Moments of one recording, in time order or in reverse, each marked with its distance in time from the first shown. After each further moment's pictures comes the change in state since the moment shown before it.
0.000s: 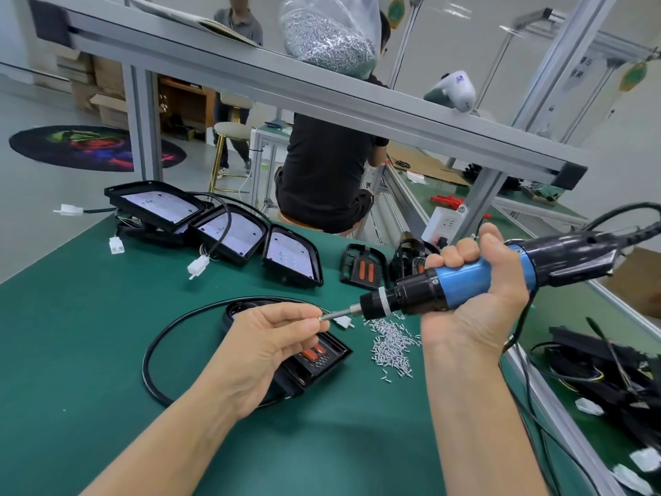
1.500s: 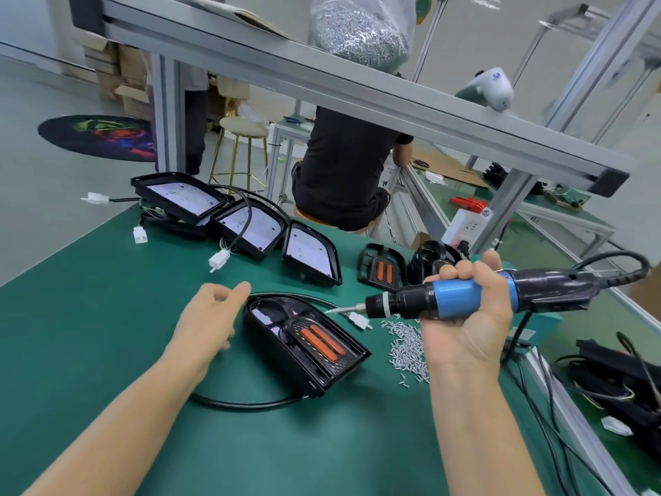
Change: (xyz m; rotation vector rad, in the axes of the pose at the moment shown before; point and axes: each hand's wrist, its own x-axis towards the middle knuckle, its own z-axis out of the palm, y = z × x) left_hand 0.033 0.011 -0.079 0.691 0.554 -0.072; right_hand 0.007 0.028 -0.029 -0.019 0.097 0.108
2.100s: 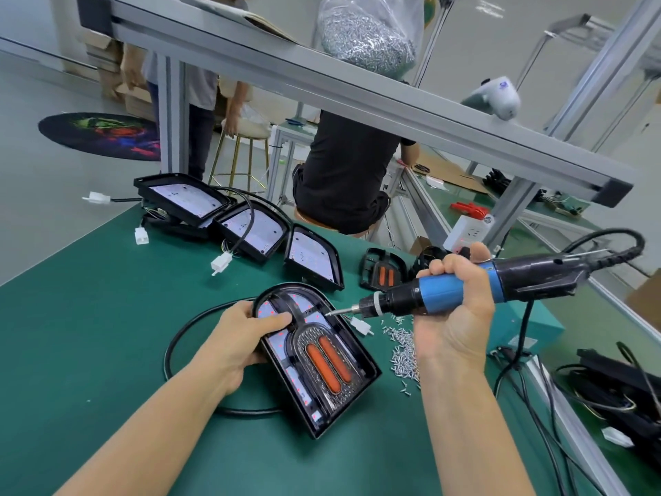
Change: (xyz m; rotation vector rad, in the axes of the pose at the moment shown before) left_hand -0.001 -0.005 0.027 -0.392 -0.281 -0.121; right_hand 0.008 0.018 0.009 -0.132 -0.098 -0.089
